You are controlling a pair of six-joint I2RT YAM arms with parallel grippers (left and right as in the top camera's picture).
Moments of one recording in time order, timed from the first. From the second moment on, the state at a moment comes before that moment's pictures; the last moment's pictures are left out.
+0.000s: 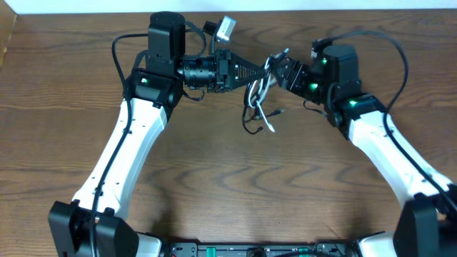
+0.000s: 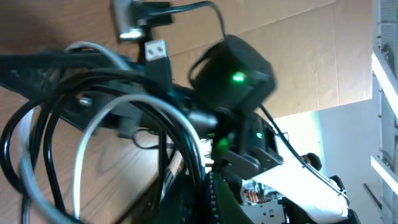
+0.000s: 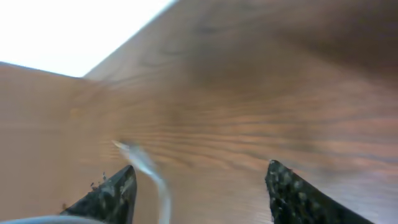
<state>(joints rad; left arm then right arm) -0.26 1.58 1.40 -0.30 1.22 -0.76 0.28 1.61 1.10 -0.17 -0.31 0.77</state>
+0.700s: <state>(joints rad) -0.15 1.58 1.39 -0.54 0.96 -0.46 0.01 1.66 1.11 -0.68 -0.28 0.36</state>
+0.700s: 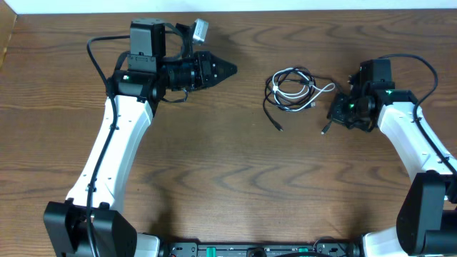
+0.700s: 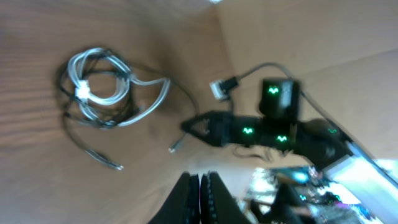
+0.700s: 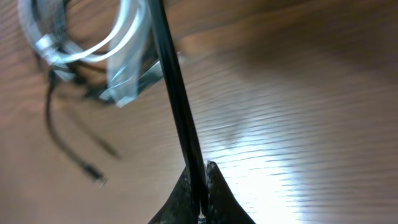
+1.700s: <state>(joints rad) -0.51 1.96 1.39 -0.15 0.51 -0.33 -0.09 0.97 1.12 -0.89 -0.57 0.29</state>
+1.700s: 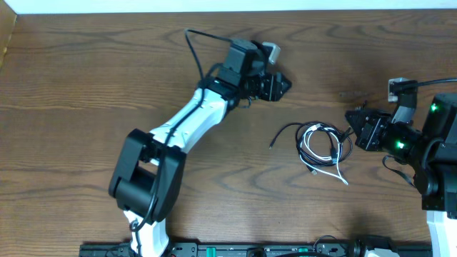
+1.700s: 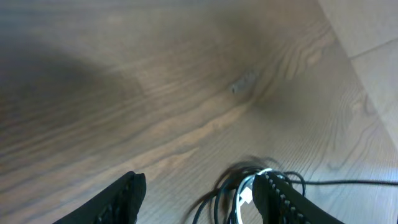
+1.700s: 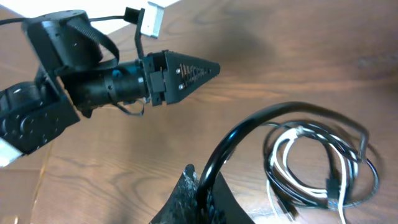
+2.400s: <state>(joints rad) -0.74 2.00 1.39 -0.24 0.48 -0.05 -0.27 1.29 1.12 -0.96 -0.19 0.40</state>
